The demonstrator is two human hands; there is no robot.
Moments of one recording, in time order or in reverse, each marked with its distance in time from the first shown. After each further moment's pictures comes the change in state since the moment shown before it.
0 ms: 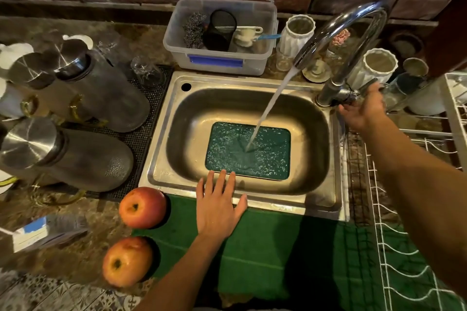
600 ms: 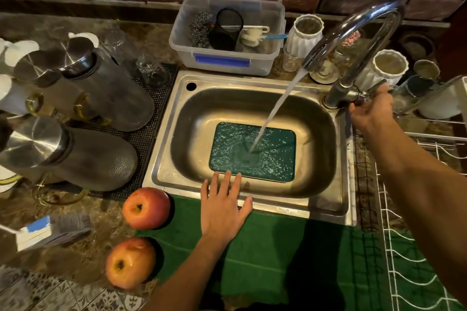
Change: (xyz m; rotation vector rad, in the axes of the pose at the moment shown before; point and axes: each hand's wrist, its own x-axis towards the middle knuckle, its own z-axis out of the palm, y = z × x) left_hand 0.003 -0.001 0.002 -0.027 -0.035 -0.007; right_hand 0.013 0.004 0.008 0.223 0.055 -0.068
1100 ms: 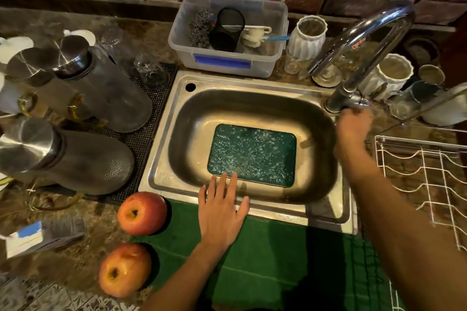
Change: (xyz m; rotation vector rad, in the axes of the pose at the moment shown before) left_hand 0.004 0.003 -0.006 -0.060 -0.008 -0.086; right_hand -0.027 0.056 -0.003 -0.856 0.262 -0.402
